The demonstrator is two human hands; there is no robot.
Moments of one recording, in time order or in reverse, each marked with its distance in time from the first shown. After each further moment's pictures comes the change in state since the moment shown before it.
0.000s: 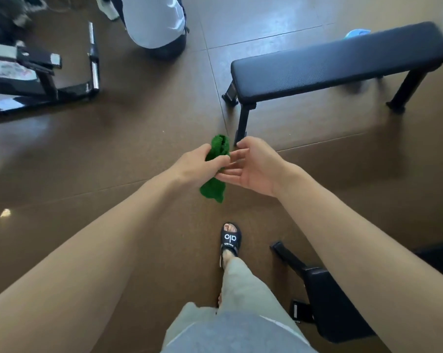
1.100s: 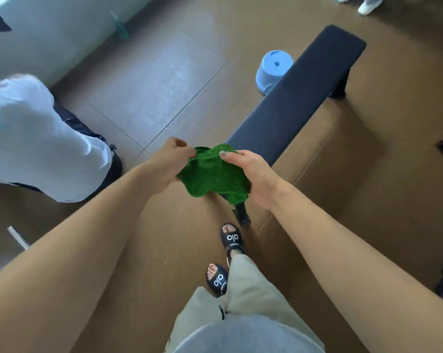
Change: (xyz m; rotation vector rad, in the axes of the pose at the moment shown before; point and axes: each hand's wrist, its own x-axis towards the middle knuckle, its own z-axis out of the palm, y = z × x) left_hand 0.525 0.236 -0.330 -0.114 -0.240 -0.024; right_hand 0.282 -0.439 0.052 0.259 0.474 -0.489
